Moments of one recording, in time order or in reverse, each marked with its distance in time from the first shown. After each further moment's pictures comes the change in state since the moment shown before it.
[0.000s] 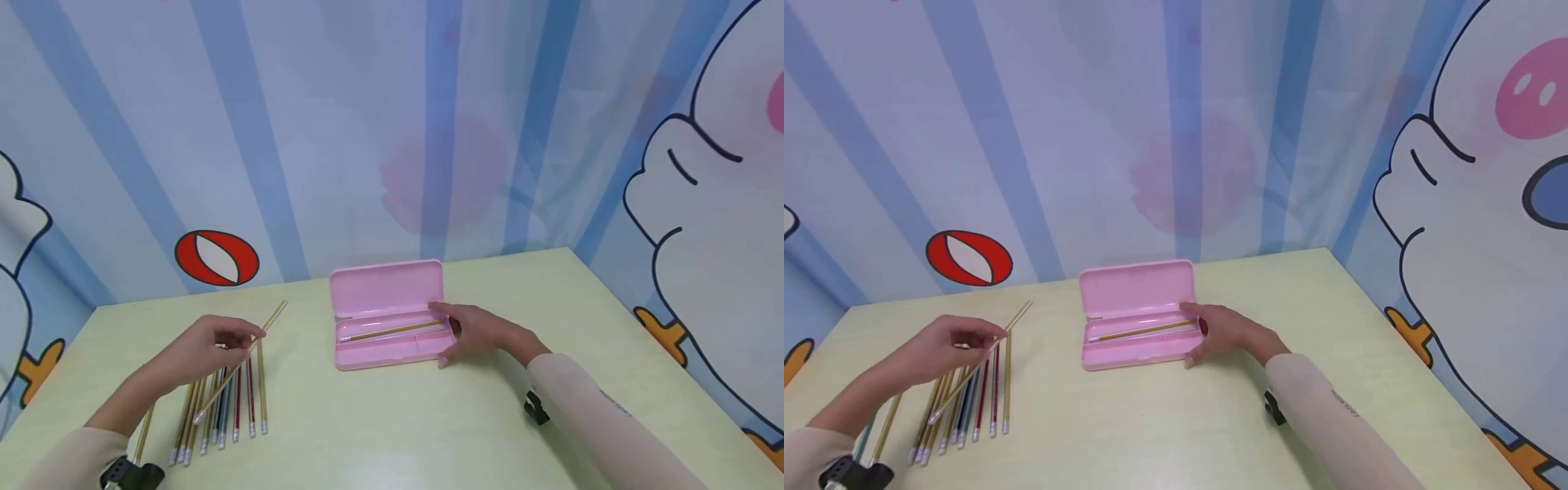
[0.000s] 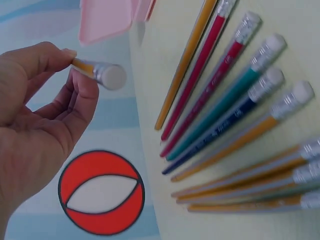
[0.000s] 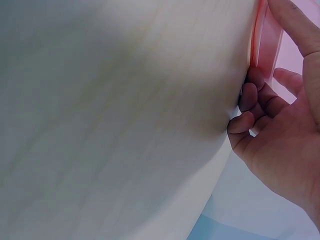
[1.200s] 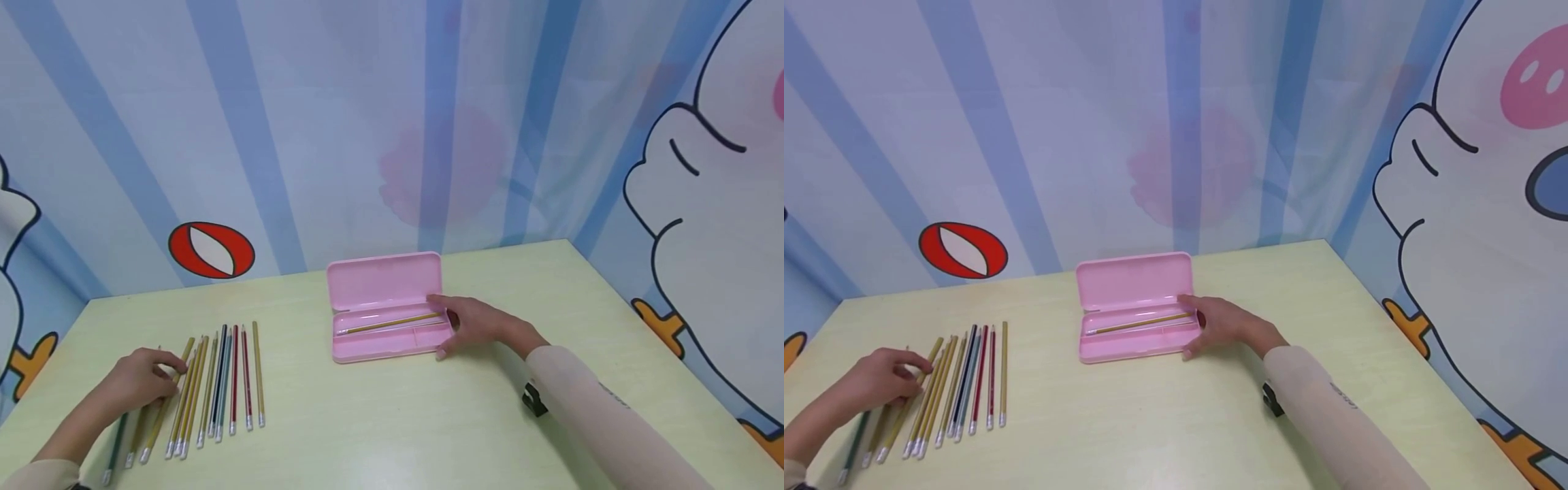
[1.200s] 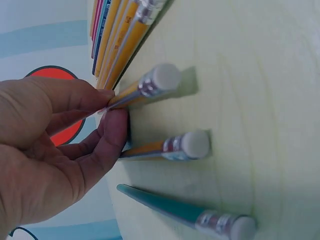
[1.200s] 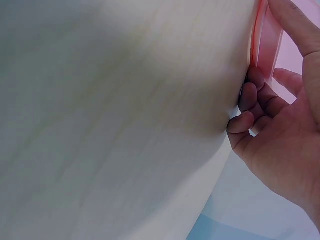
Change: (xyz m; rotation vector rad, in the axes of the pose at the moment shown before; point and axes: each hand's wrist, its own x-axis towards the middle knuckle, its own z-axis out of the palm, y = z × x) left_hand -0.042 -0.084 -0.018 0.200 0.085 -0.494; right_hand -0.002 0.001 -0.001 -0.006 -0.009 0.007
